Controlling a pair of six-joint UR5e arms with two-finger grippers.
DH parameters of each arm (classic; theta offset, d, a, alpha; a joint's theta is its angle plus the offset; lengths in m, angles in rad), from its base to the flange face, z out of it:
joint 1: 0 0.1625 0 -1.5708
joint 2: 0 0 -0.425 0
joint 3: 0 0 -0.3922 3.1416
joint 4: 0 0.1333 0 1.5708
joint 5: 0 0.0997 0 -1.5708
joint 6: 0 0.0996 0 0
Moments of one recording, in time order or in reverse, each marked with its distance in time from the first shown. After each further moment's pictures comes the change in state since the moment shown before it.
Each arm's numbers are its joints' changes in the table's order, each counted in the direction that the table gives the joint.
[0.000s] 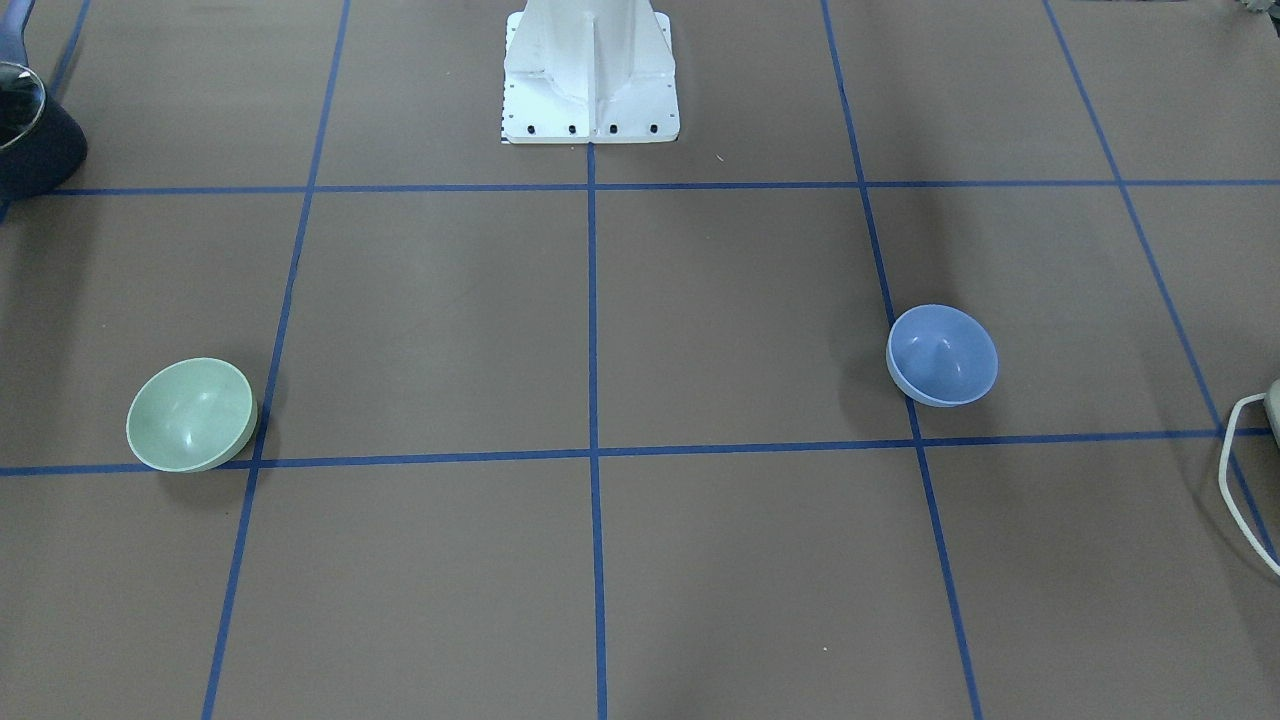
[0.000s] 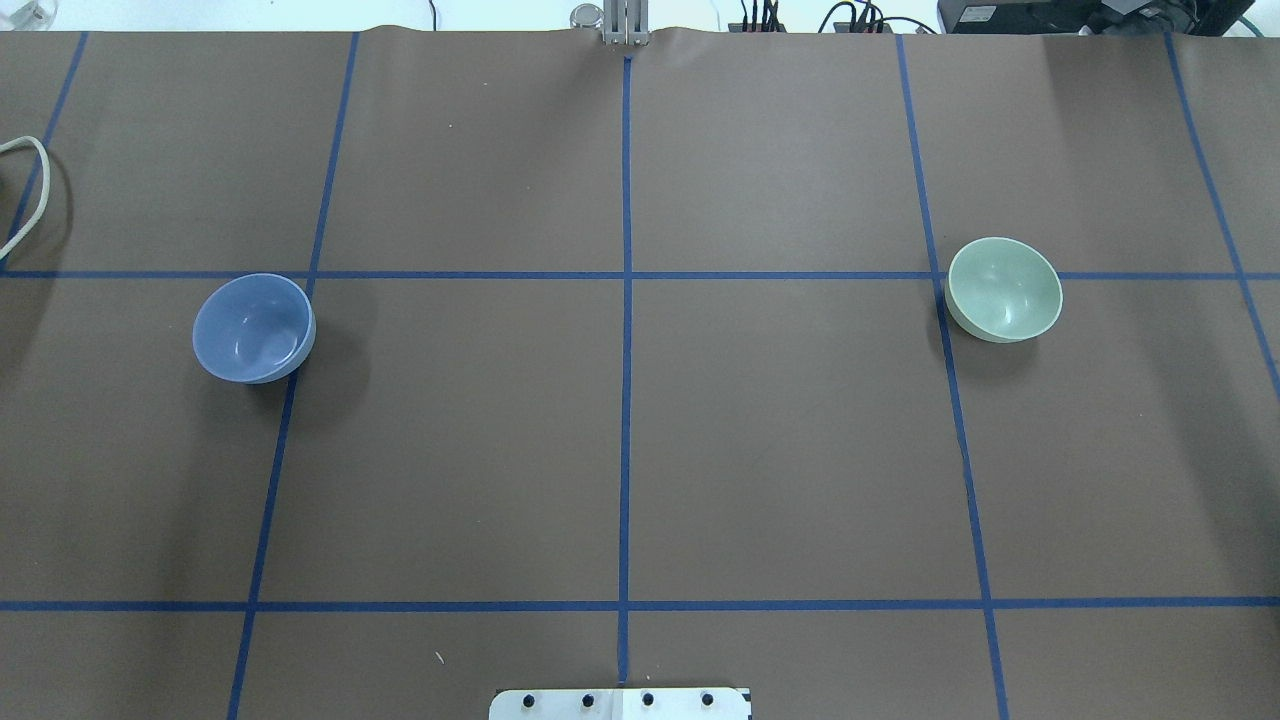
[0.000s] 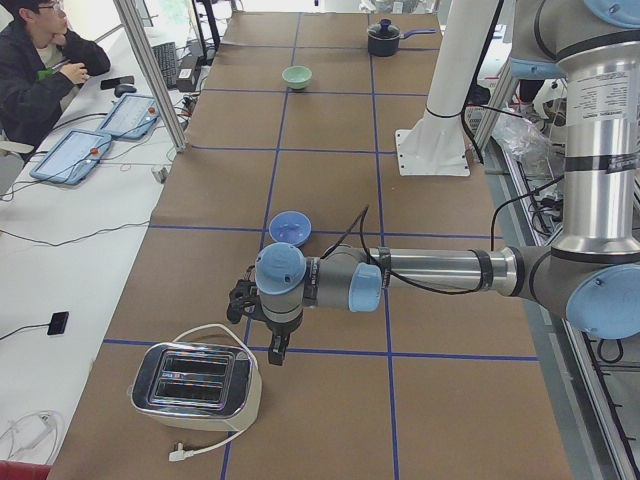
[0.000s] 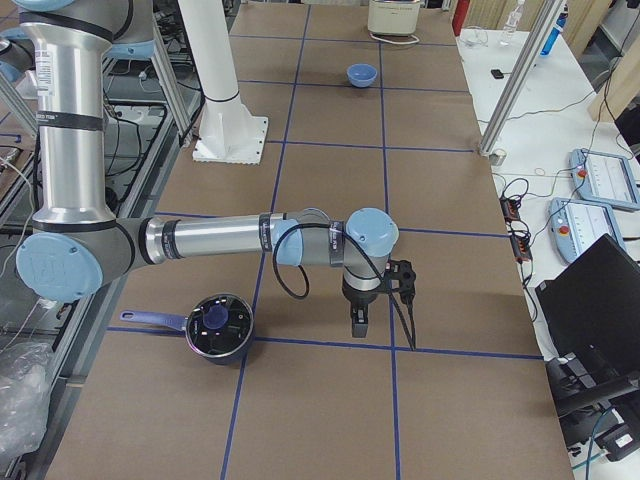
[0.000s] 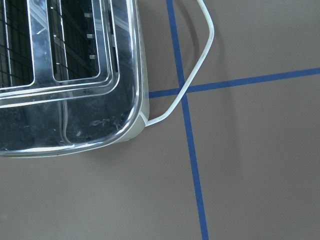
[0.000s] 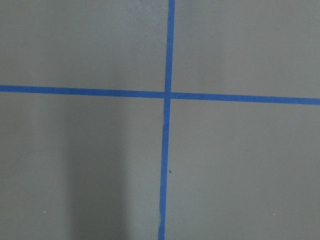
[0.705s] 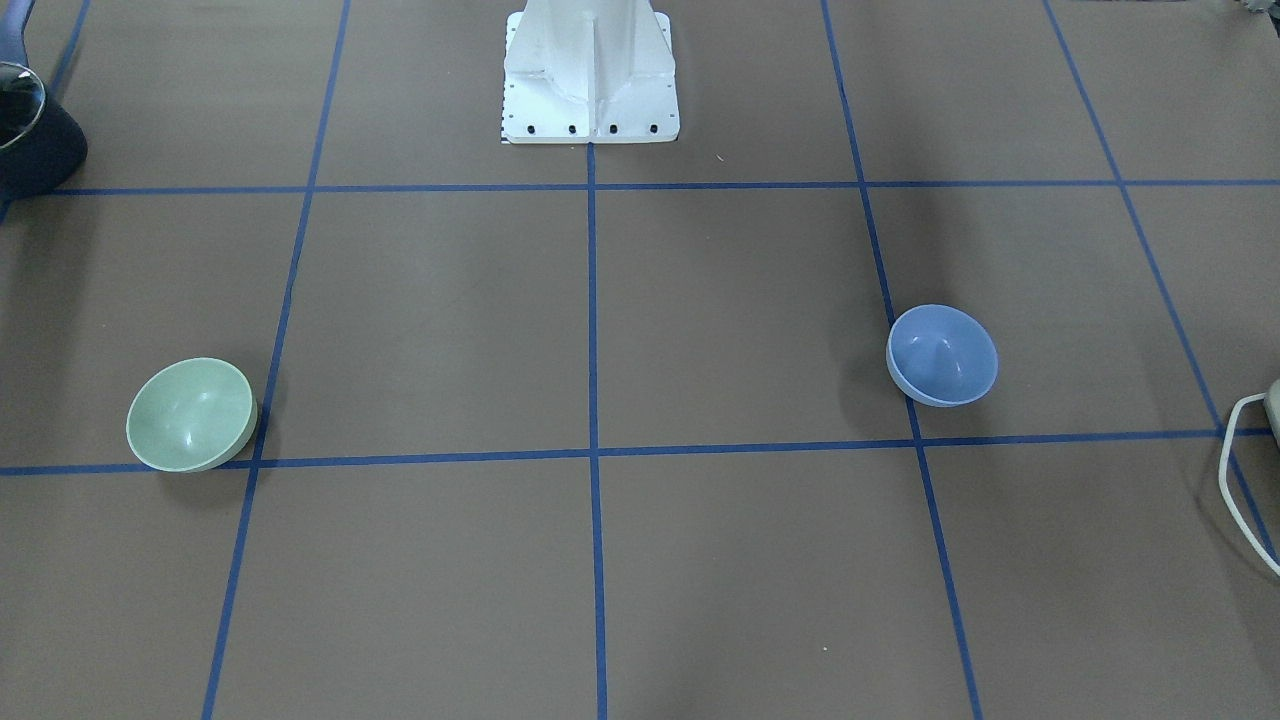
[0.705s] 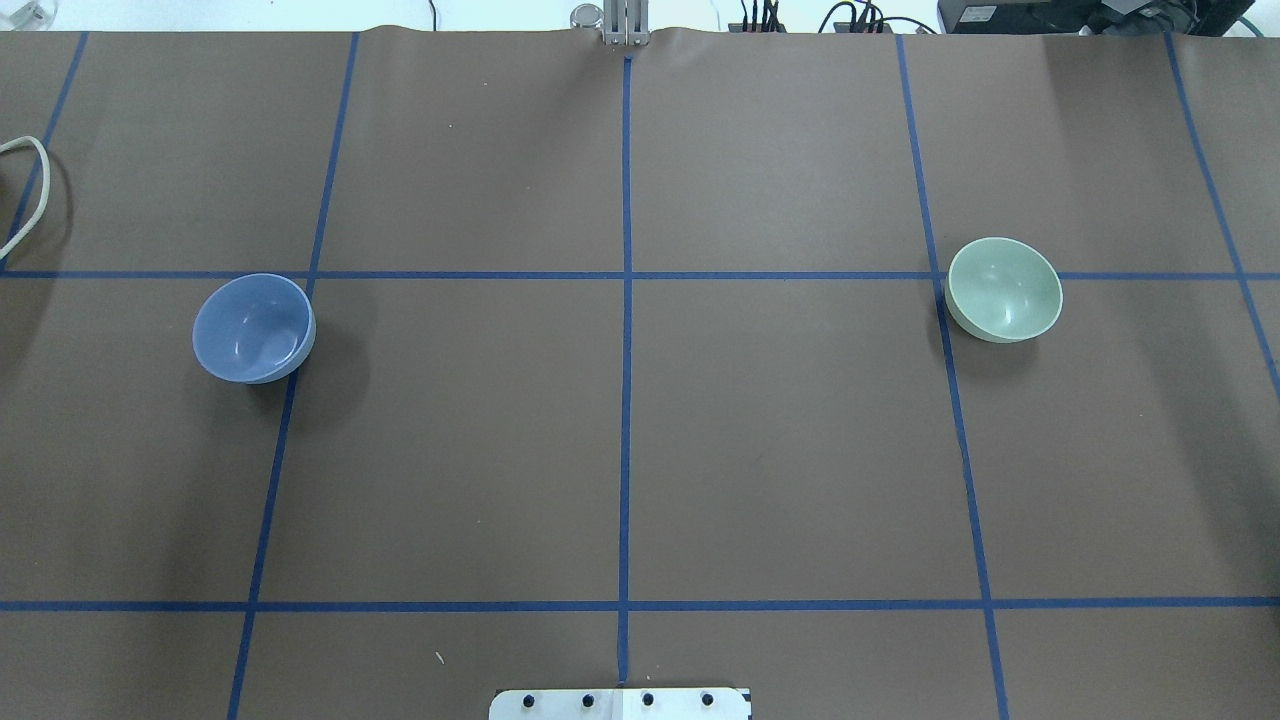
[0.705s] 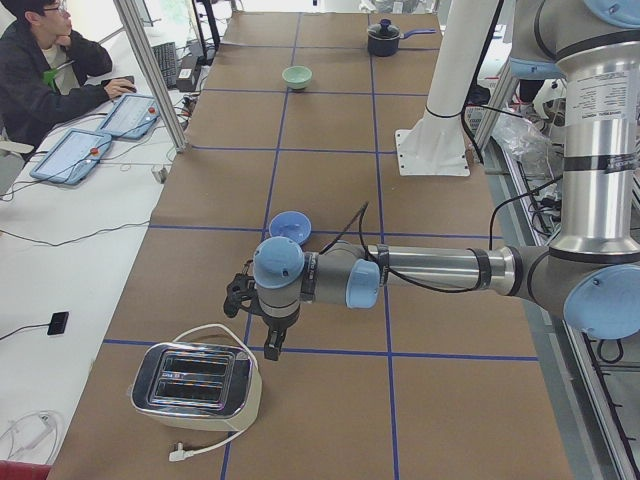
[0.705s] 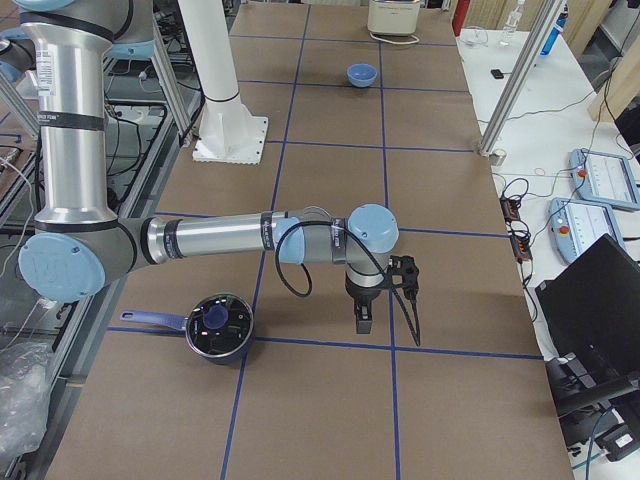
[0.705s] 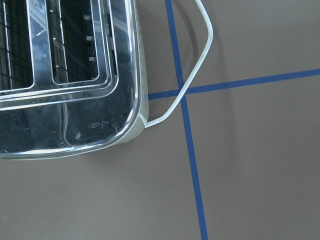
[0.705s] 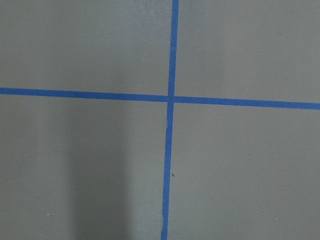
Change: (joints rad) left arm 0.000 0.011 0.022 -0.022 0.000 0.003; right arm -0.002 -0.011 0.000 0.038 0.014 0.004
